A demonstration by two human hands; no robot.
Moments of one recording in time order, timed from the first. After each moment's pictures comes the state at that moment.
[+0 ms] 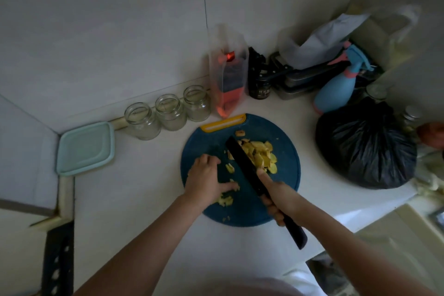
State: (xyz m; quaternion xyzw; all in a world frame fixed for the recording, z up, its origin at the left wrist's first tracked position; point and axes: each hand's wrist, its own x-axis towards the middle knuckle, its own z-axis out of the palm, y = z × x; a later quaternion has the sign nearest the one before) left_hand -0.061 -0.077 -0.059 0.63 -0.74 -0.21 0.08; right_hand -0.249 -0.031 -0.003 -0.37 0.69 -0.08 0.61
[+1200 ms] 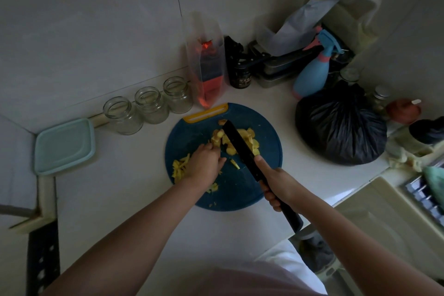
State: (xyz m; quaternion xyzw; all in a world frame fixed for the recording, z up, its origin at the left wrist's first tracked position) left_hand -0.095 -0.084 -0.069 0.57 -0.81 -0.12 0.11; right_hand -0.275 -0.006 0.000 -0.36 0.70 -0.14 0.60
